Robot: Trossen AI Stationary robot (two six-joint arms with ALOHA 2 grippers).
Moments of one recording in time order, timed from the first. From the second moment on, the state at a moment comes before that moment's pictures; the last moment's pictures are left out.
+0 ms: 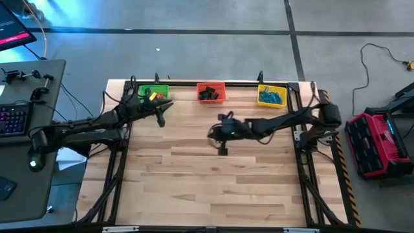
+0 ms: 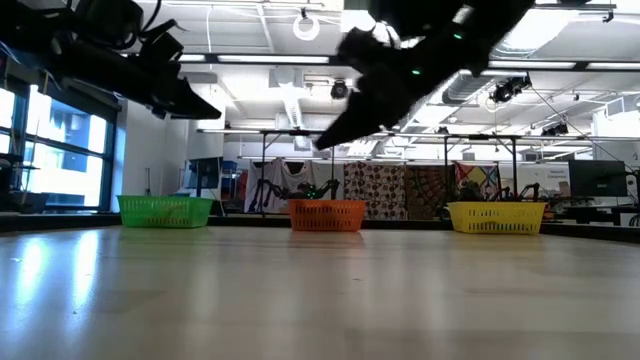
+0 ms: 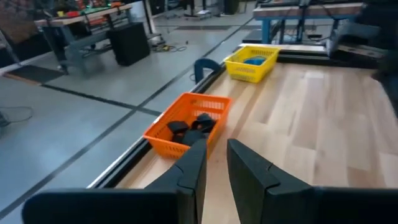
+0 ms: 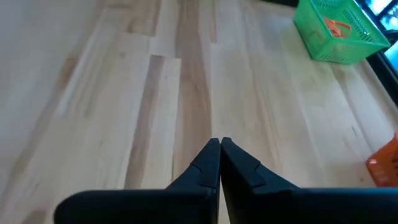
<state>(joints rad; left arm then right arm) 0.50 0.78 0.31 0.25 -0.03 0.14 0.01 1.70 0.99 0.10 0.11 -0.16</state>
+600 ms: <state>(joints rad) 0.41 0.77 0.31 0.38 0.01 0.13 -0.04 0.96 0.28 0.43 0.01 -0.04</state>
